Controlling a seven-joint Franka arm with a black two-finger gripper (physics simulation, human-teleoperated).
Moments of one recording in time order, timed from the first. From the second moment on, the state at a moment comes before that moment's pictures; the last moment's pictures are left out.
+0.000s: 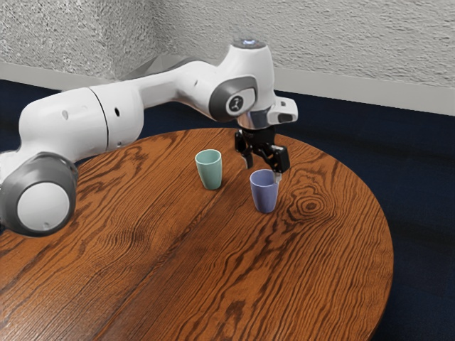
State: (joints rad) arm -0.07 0.73 -0.35 -1.08 0.24 1.83 -0.10
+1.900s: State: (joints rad) arm -0.09 1.02 -0.31 -0.86 0.25 2.02 0.12
